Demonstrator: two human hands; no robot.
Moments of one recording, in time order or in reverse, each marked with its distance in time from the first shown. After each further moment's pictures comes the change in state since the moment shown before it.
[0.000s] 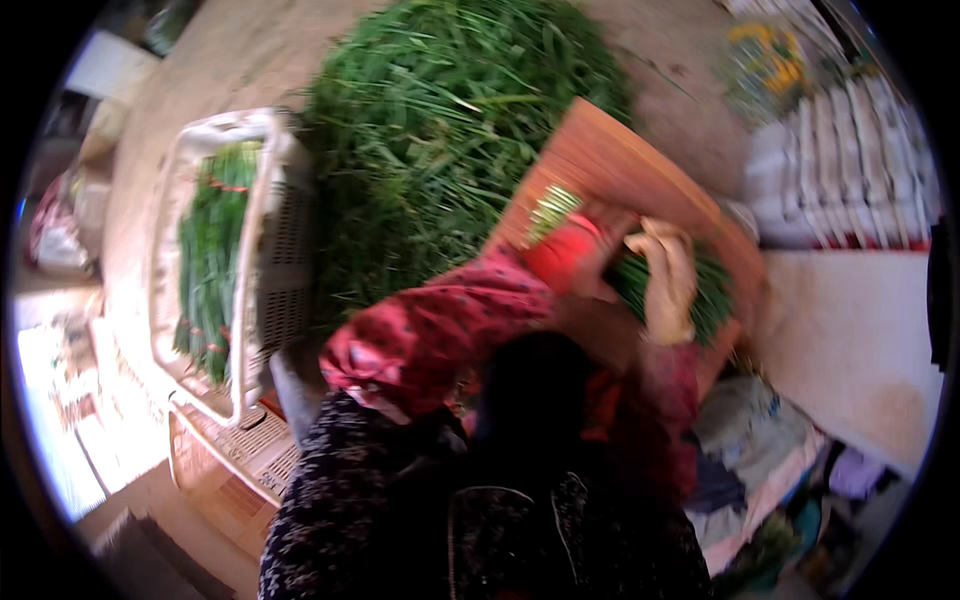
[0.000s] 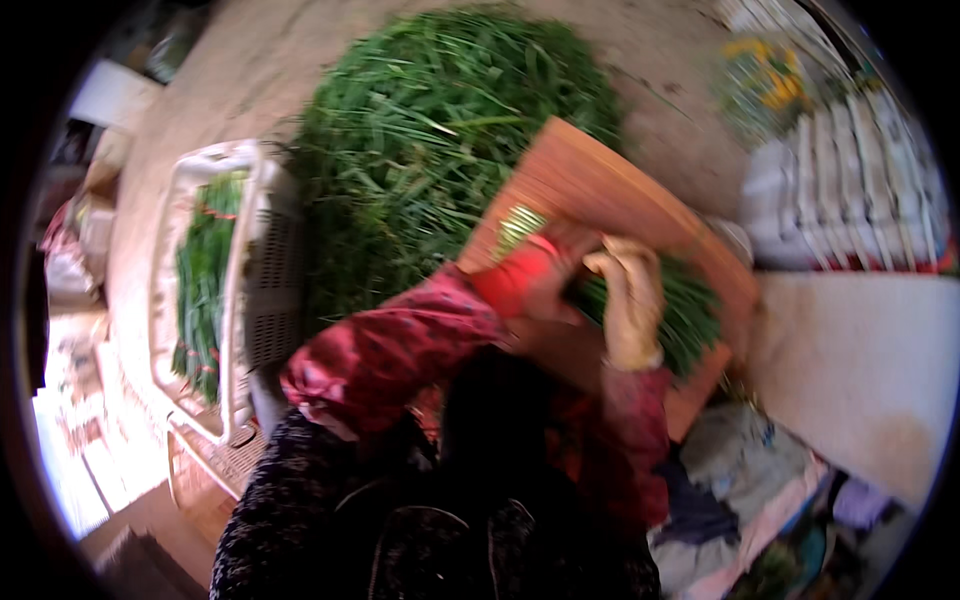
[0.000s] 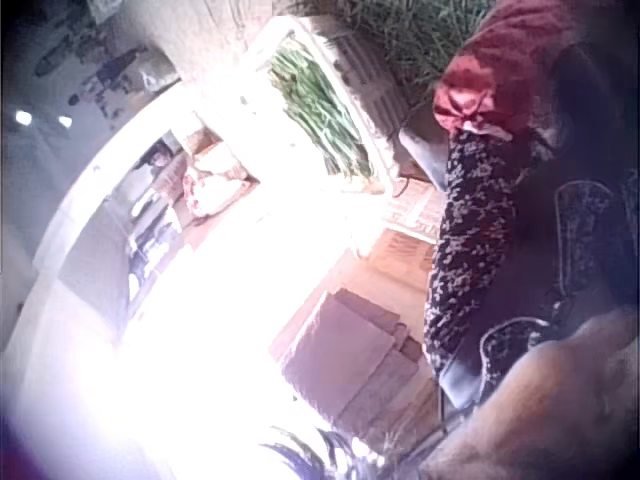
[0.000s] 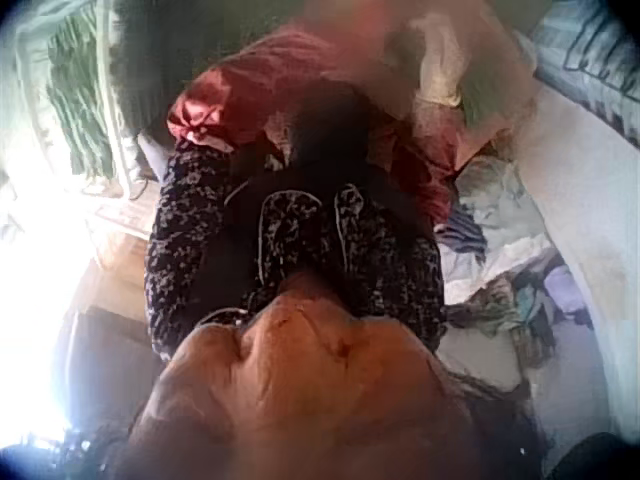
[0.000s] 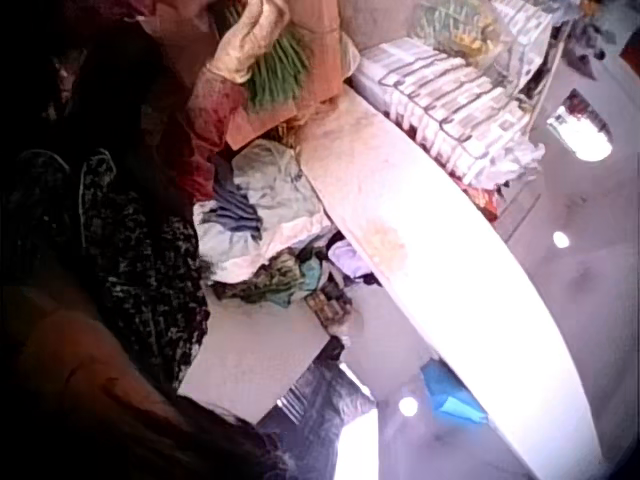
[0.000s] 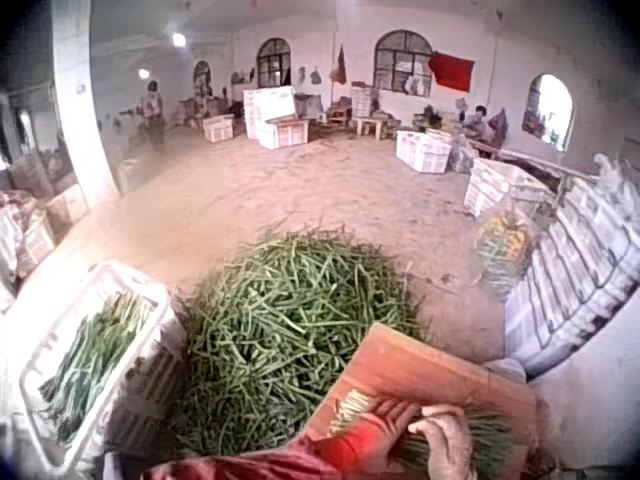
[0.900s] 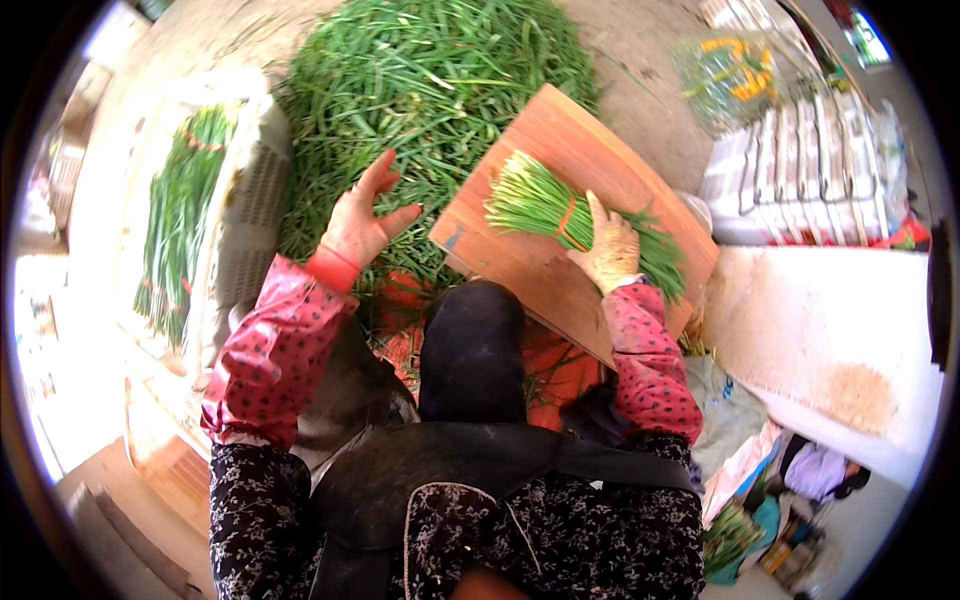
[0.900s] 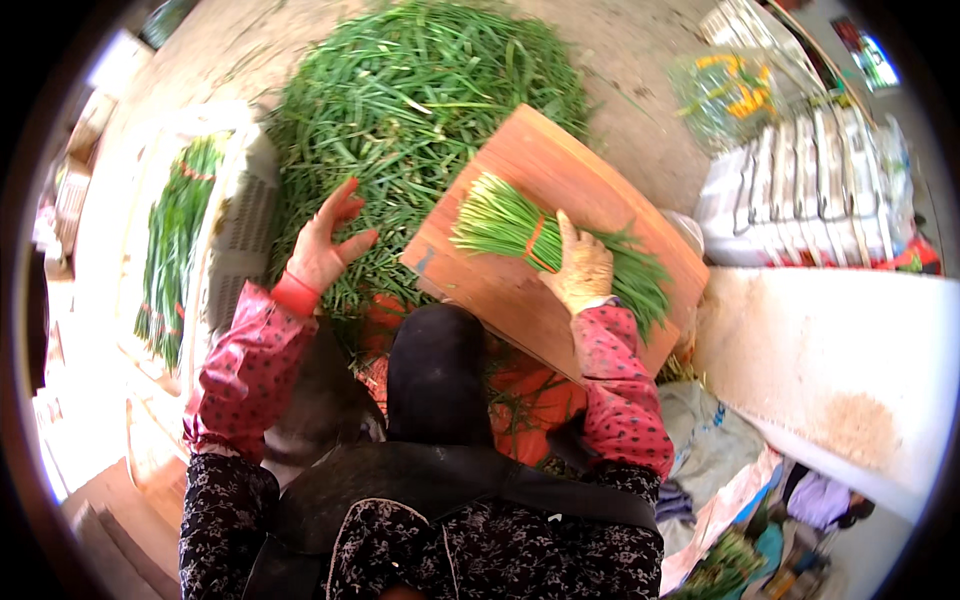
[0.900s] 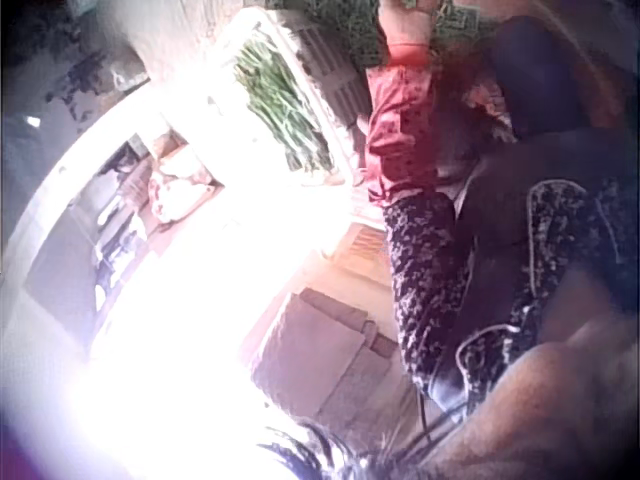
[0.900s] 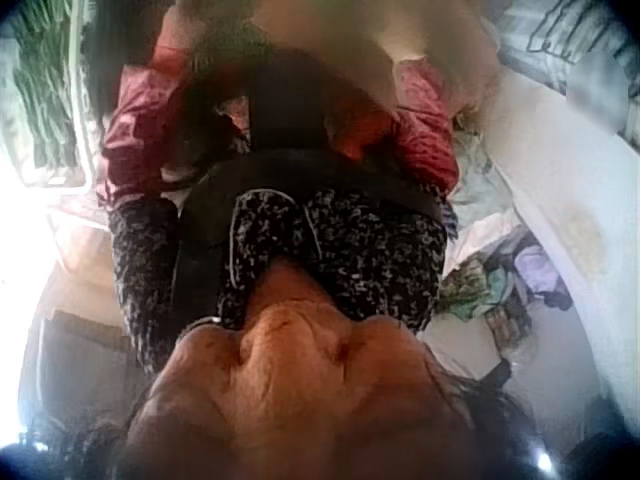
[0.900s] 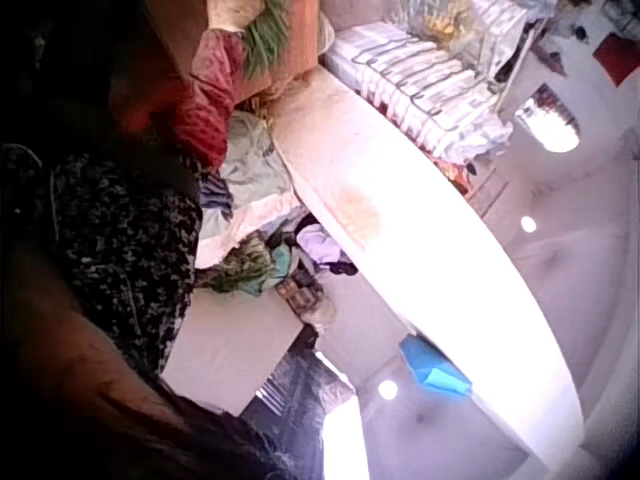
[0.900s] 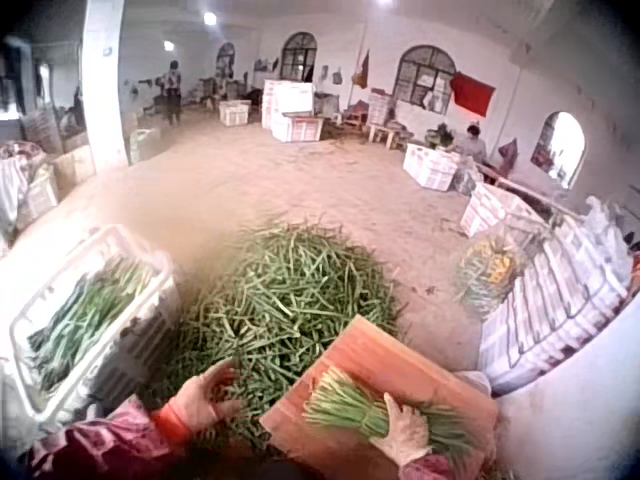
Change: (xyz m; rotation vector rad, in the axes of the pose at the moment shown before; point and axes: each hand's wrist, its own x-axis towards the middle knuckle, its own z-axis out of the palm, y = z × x) left_hand -0.066 0.068 -0.177 0.091 0.072 -0.895; right_hand -0.011 0.033 -0.023 -0.671 -0.602 0.154
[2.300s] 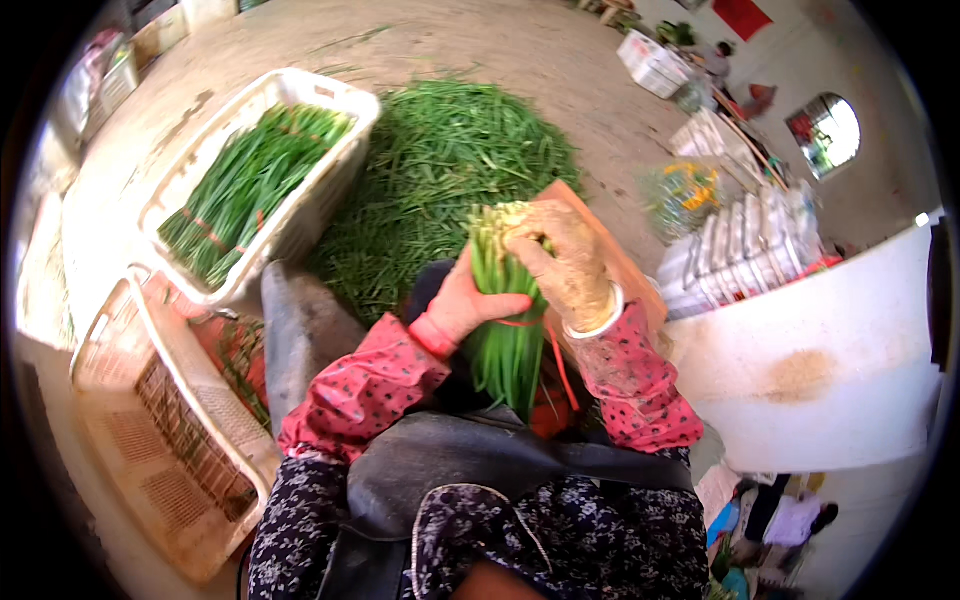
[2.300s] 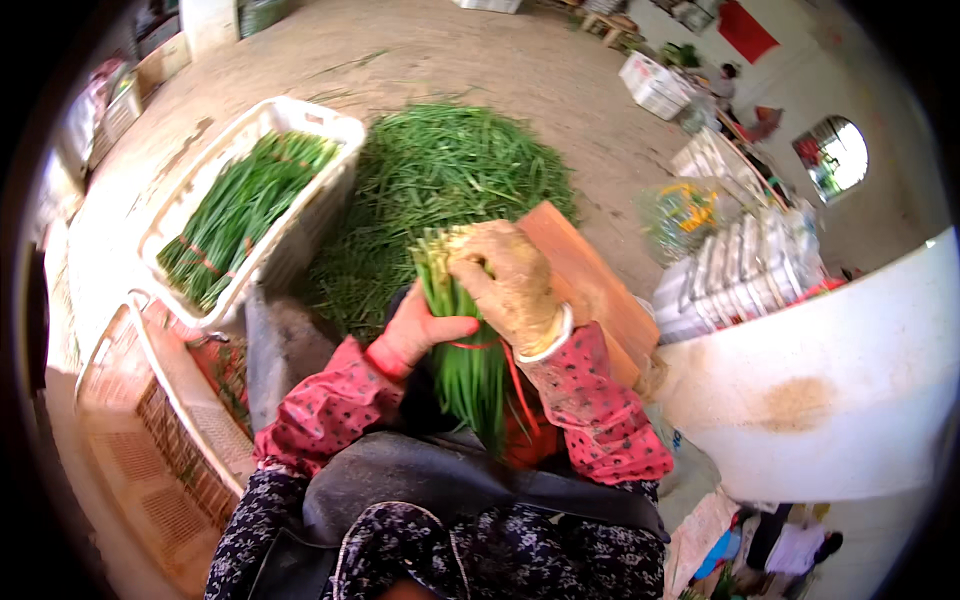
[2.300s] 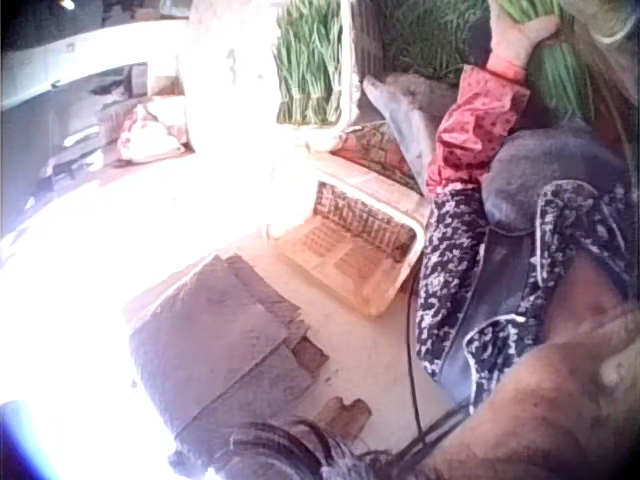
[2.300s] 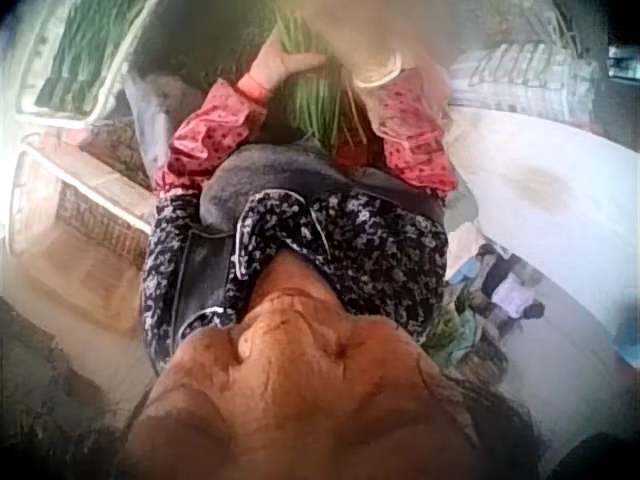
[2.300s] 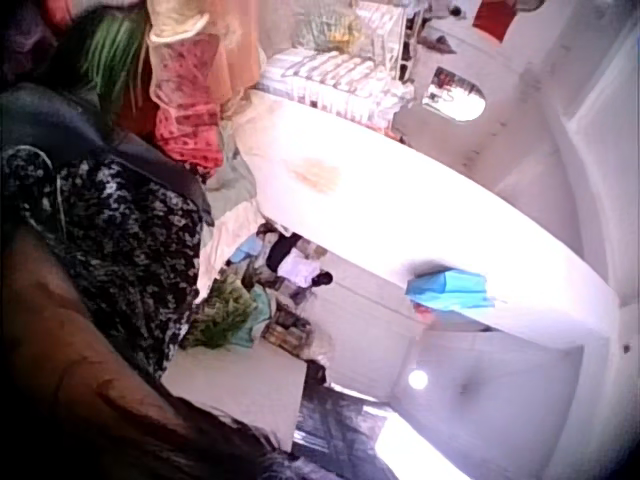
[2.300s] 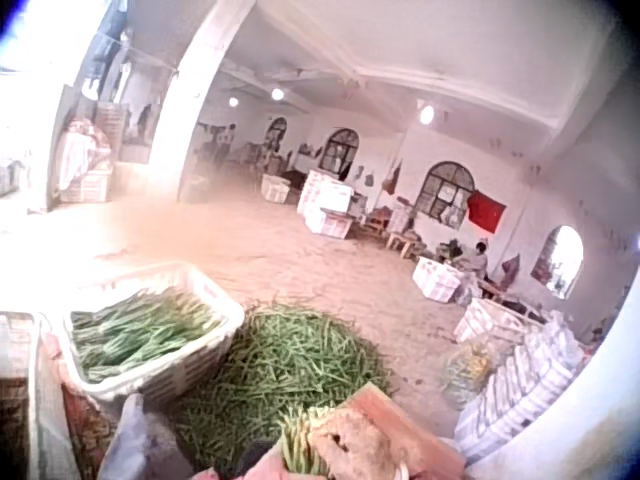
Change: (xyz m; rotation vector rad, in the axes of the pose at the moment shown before) left_hand -0.176 0.102 0.003 -1.143 -0.040 0.316; right_hand -0.136 -0.241 -0.181 0.712 0.429 -0.929
